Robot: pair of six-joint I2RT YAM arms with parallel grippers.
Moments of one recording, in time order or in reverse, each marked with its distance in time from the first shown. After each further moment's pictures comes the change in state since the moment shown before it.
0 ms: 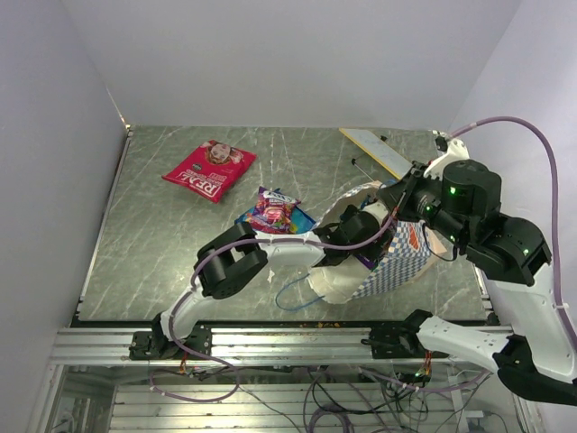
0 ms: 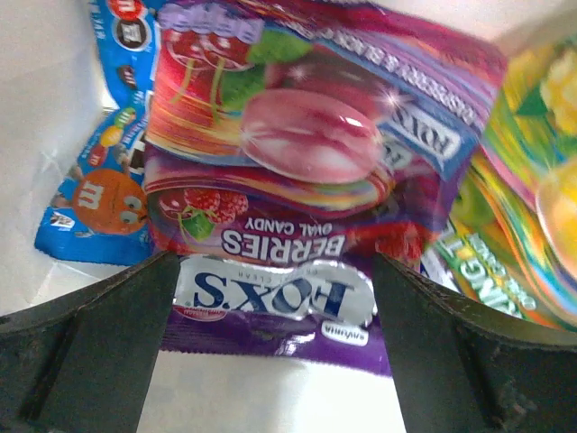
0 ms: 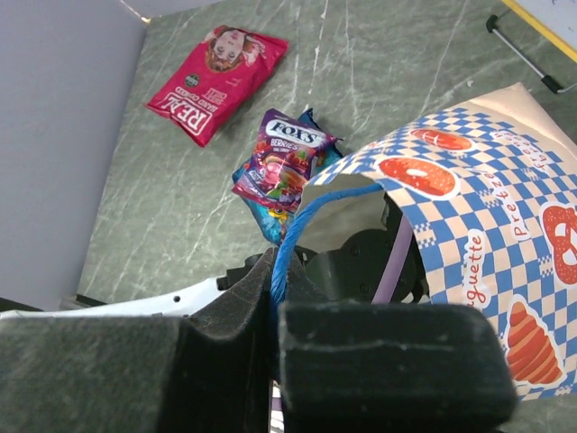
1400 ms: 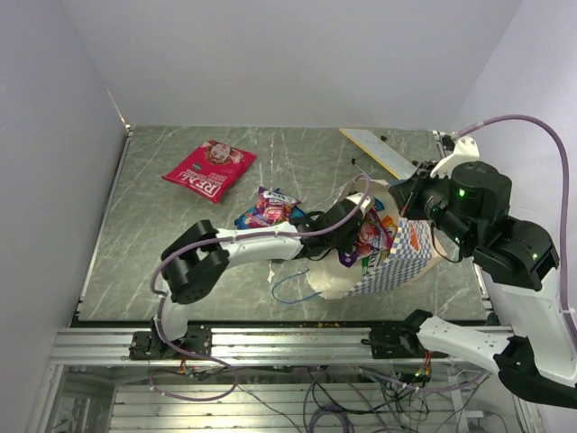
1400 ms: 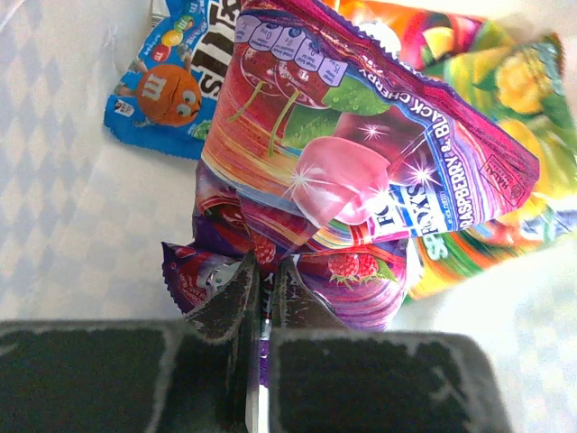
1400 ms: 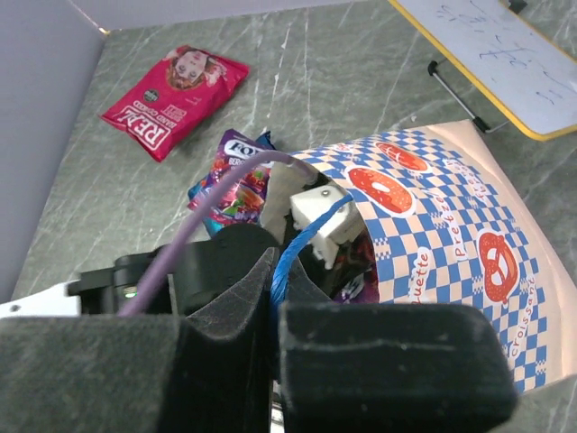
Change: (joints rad) left arm 0.045 -0.191 -0.083 -0.181 0.116 -0.118; right arm -0.001 0.006 0.037 -0.025 0.082 -0.142
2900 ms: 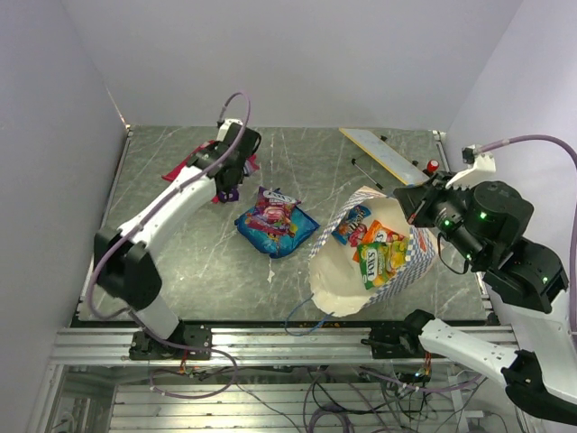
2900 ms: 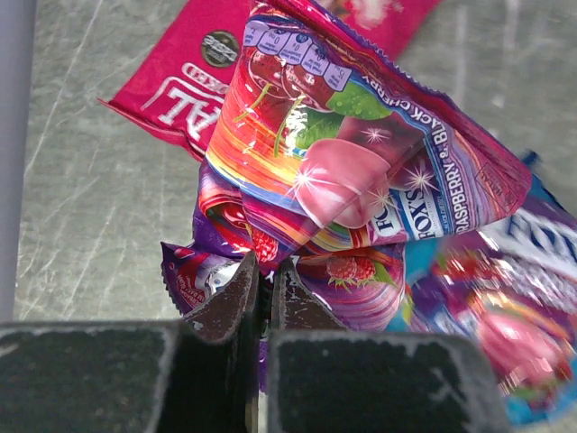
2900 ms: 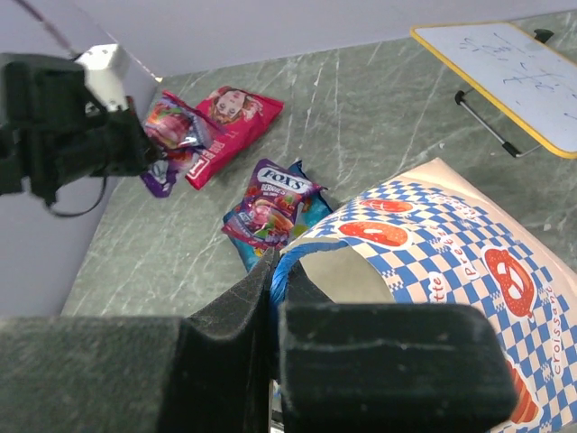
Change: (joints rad) left arm 0.555 -0.415 0.043 -0.686 -0.433 0.032; right arm 0.000 -0.145 -0.148 0.153 -0.009 0.029
